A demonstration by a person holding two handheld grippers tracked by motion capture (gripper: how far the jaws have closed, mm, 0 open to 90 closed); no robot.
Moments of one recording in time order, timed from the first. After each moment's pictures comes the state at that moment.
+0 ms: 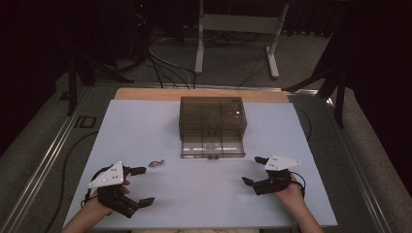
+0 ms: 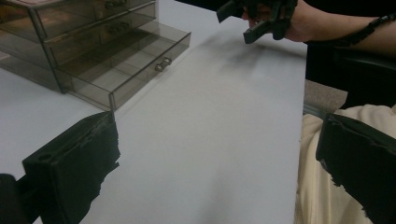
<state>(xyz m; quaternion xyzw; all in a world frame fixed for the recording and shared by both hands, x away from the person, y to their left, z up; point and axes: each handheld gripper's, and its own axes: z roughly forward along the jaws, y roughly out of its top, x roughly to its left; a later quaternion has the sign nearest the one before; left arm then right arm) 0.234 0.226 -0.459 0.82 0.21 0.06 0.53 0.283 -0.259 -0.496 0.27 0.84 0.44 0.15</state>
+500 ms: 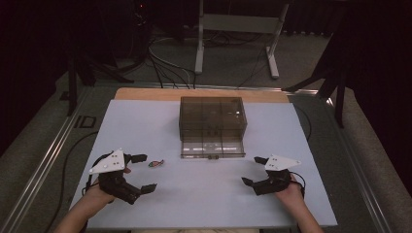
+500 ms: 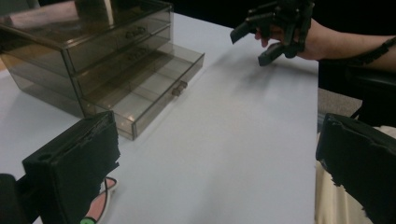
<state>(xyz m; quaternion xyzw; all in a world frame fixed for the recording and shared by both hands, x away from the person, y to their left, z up) 0.256 0.221 -0.435 0.81 0.21 0.07 0.54 0.282 -0.258 -0.495 0.27 0.84 0.45 0.15</state>
